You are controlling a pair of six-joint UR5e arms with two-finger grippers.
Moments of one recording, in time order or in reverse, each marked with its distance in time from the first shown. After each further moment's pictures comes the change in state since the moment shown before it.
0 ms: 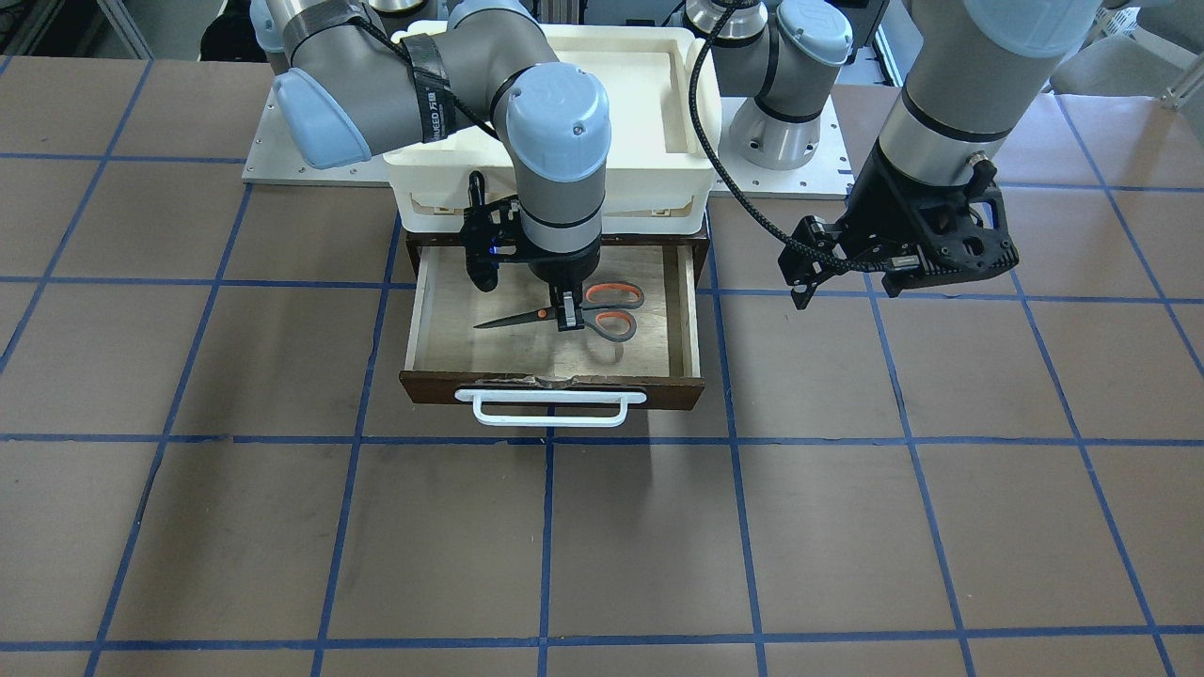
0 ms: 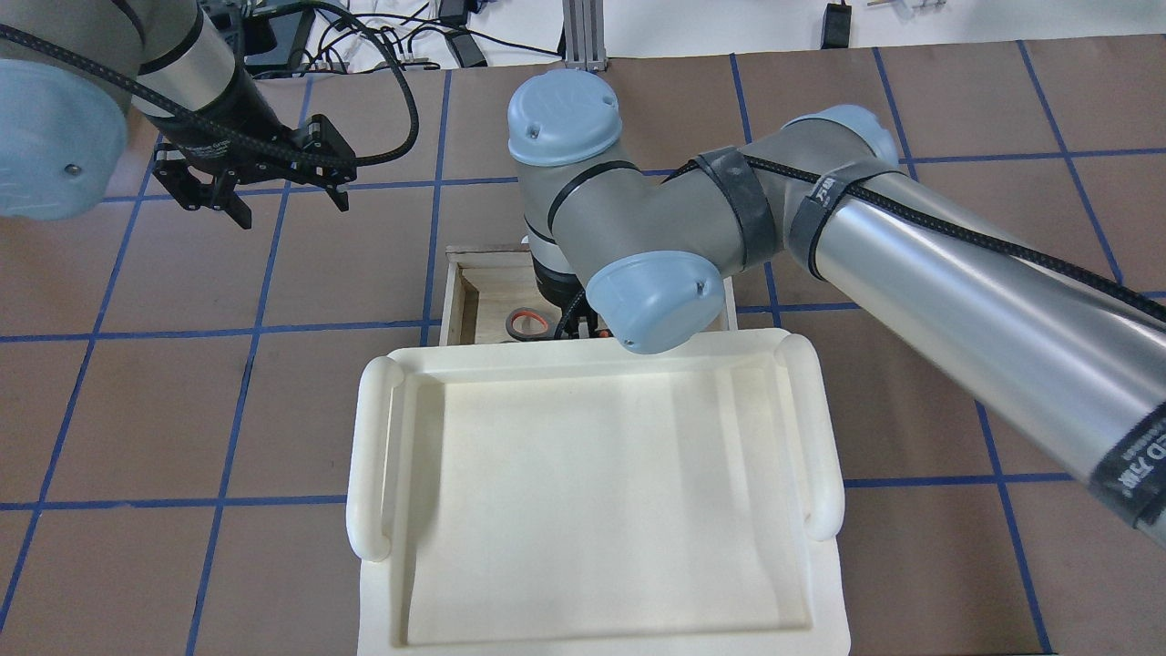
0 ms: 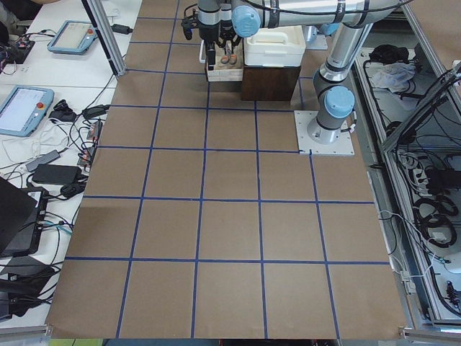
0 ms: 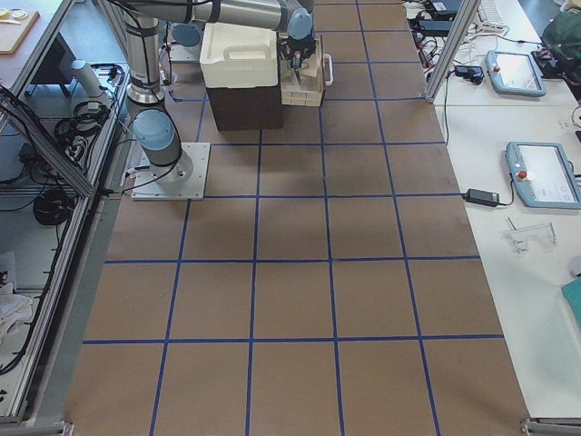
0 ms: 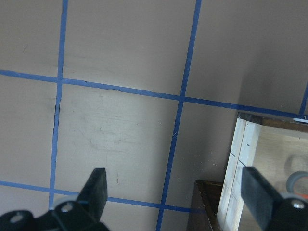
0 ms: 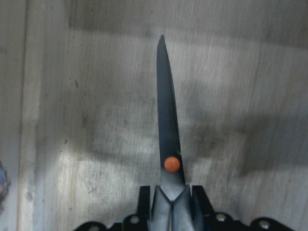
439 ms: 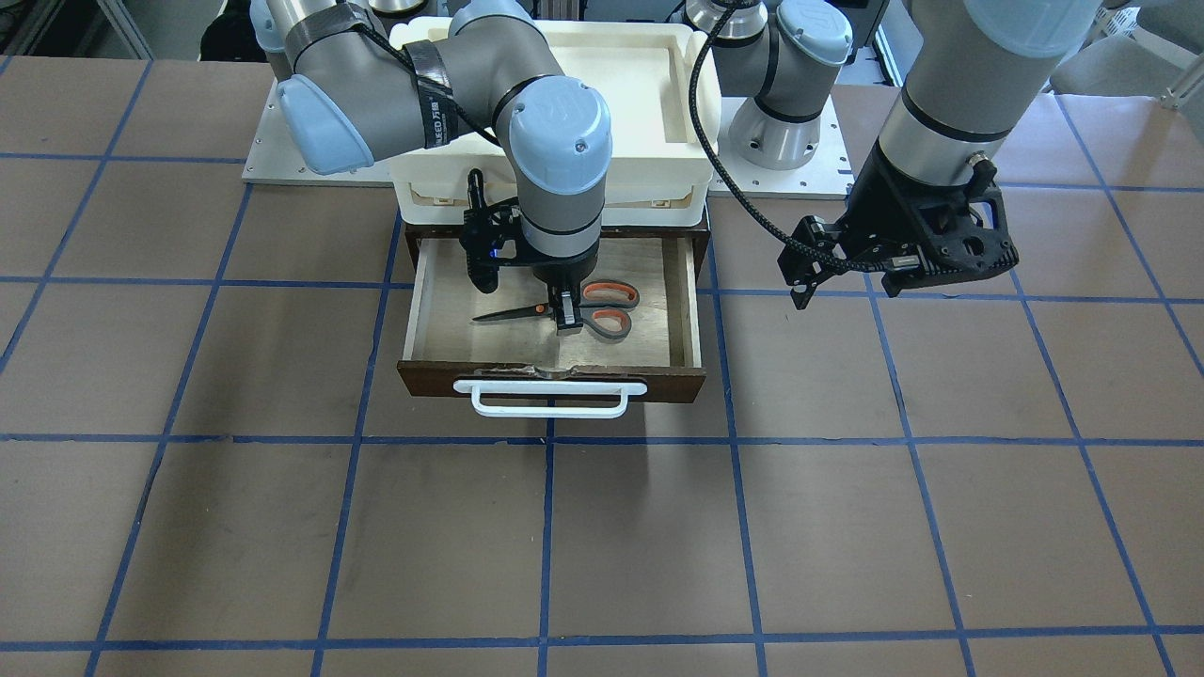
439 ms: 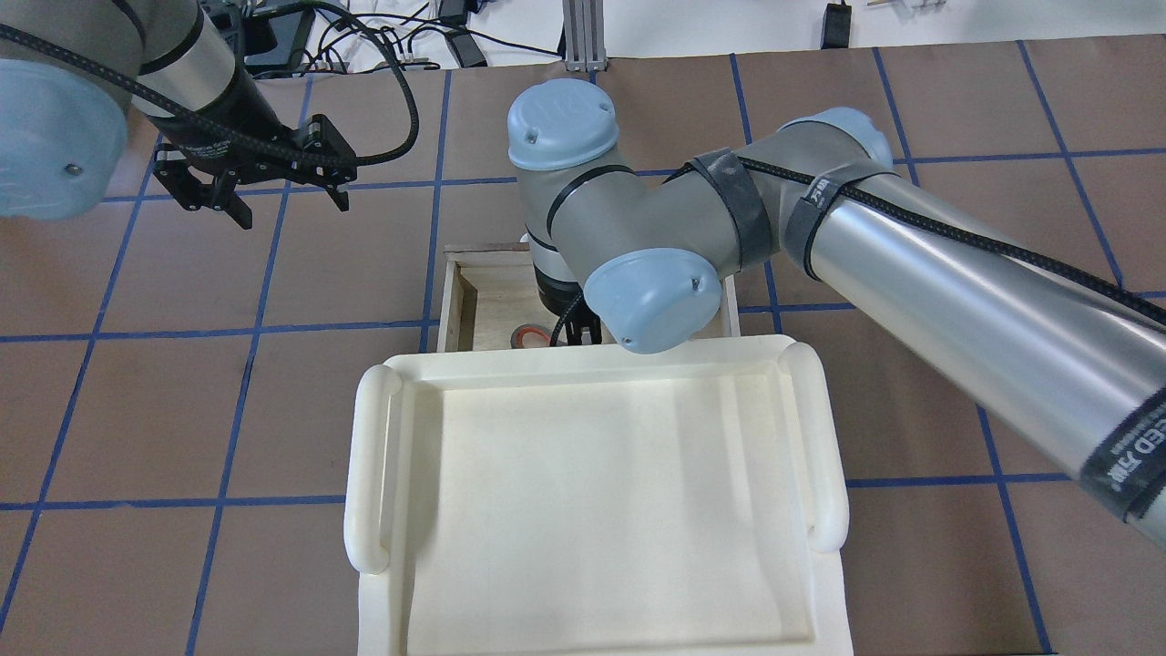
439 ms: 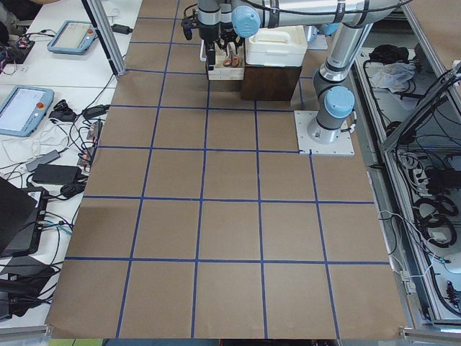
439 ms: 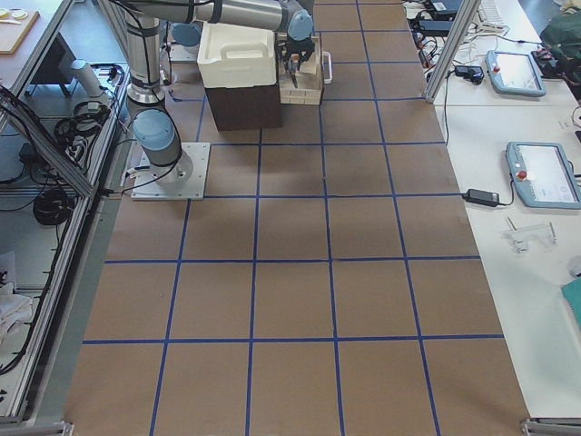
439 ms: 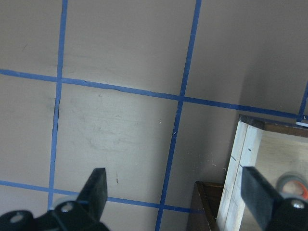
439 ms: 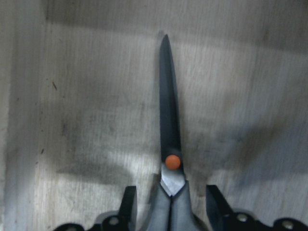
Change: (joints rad) left arm 0.000 0.000 0.000 0.000 -0.001 0.000; right arm 0.001 0.006 -0.001 0.035 0.004 -0.013
